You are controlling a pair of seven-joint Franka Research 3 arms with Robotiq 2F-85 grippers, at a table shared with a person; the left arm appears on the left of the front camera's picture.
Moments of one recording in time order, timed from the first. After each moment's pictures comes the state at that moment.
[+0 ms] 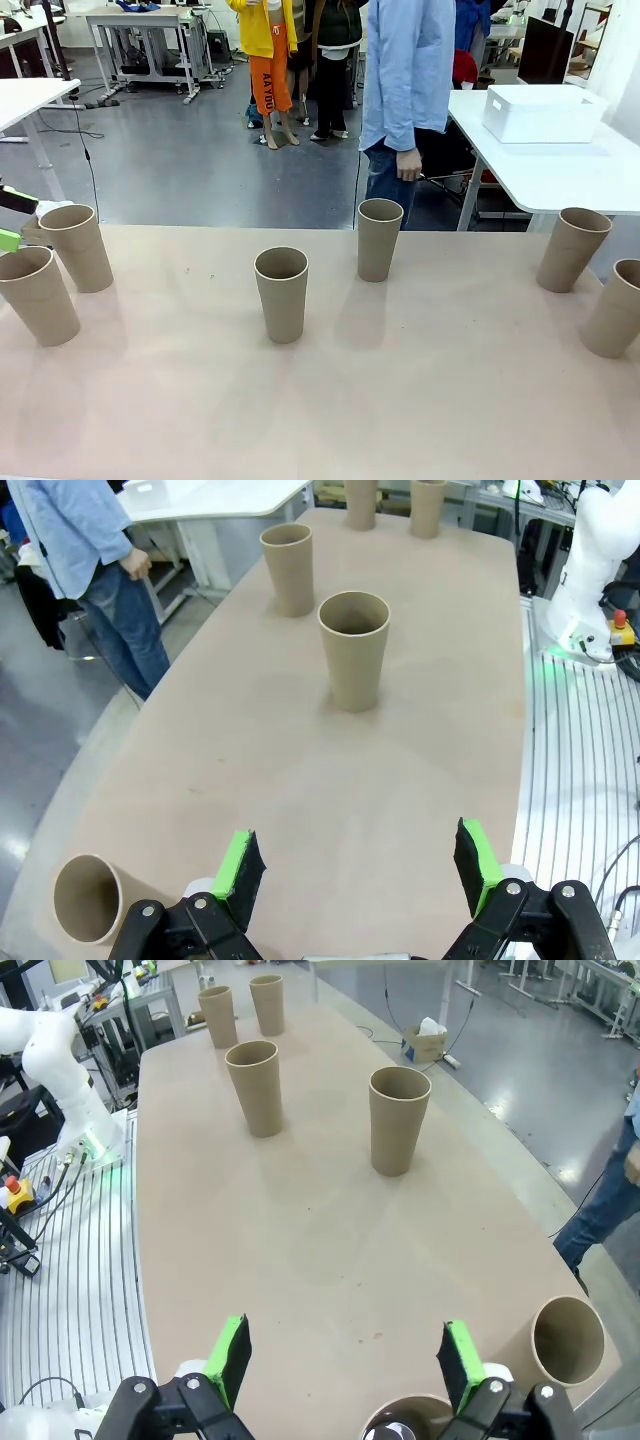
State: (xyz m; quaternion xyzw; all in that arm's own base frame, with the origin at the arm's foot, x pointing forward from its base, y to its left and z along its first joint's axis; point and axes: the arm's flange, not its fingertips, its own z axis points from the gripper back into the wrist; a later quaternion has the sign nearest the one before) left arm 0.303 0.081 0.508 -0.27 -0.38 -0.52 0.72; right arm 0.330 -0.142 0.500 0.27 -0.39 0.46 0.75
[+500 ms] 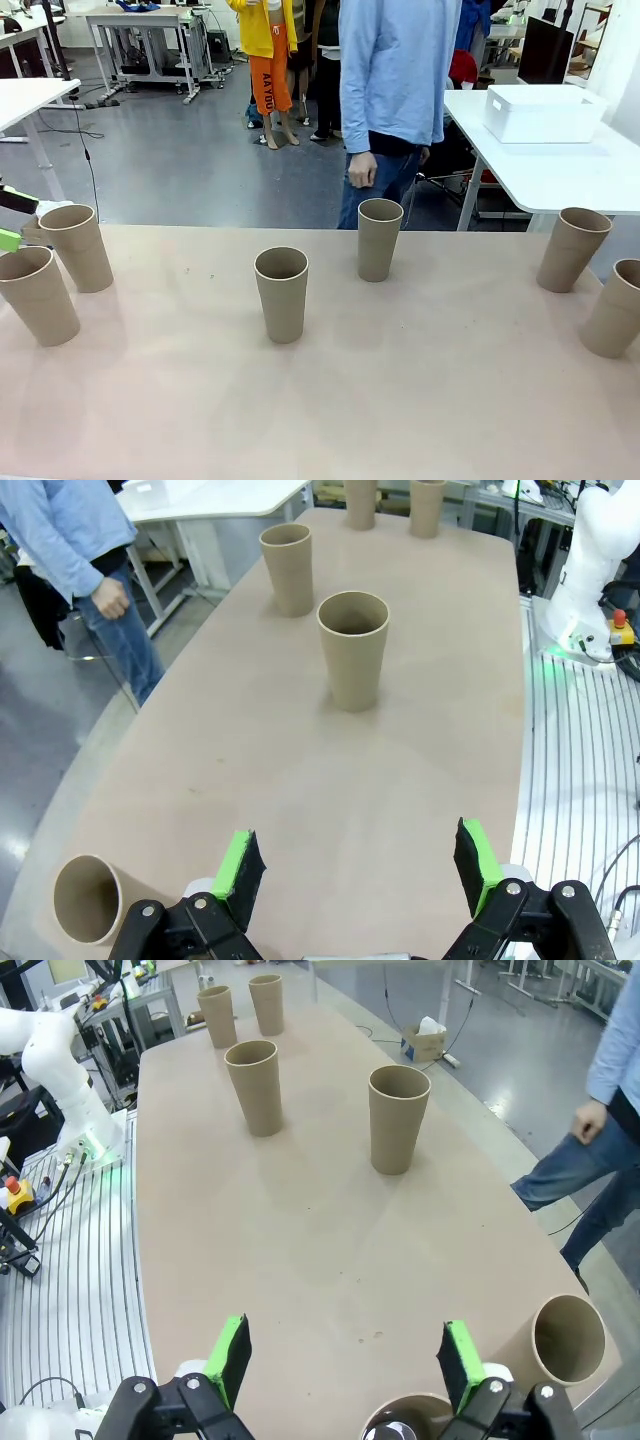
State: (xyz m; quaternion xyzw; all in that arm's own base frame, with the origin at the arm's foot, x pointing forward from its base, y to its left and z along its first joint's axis) left arm 0.303 0.080 0.508 -0.27 -0.38 -0.52 0.72; right arm 0.330 -0.143 0.499 0.27 -0.39 0.46 0.75
